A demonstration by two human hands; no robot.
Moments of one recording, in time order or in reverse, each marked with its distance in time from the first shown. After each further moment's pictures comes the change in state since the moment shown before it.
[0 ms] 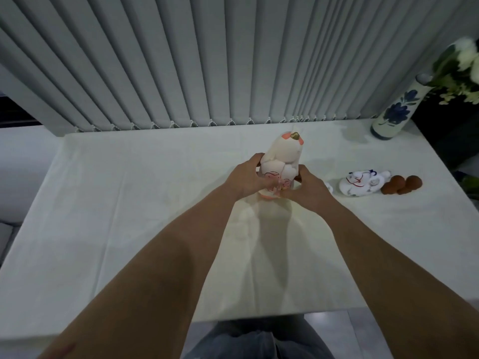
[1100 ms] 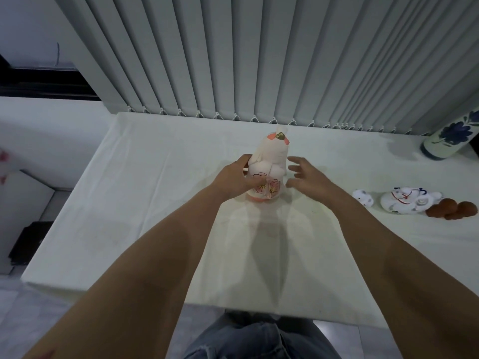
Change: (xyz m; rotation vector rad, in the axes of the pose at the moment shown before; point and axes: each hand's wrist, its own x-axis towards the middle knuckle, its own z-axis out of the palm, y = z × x) left_hand -0.057 -0.065 -0.073 0.005 0.167 -0.096; right_hand 0.024 -0.060 0.053 -0.038 -0.252 0.000
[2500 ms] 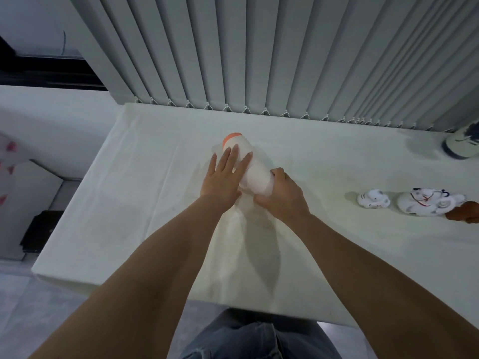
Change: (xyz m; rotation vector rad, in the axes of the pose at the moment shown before) left_hand -0.012 -0.054 -0.009 0.980 0.146 0.127; right_hand -0.001 -0.016 0.097 -0.365 0.227 -0.144
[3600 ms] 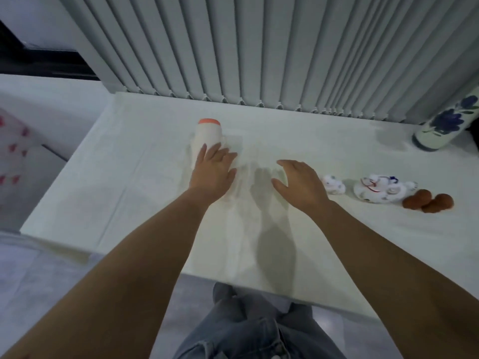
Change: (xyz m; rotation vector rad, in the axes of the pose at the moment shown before) left_hand -0.013 0.102 -0.017 -0.065 0.146 -0.098; right_hand -0.025 0.125 -0.097 -0.245 -0.016 -0.307
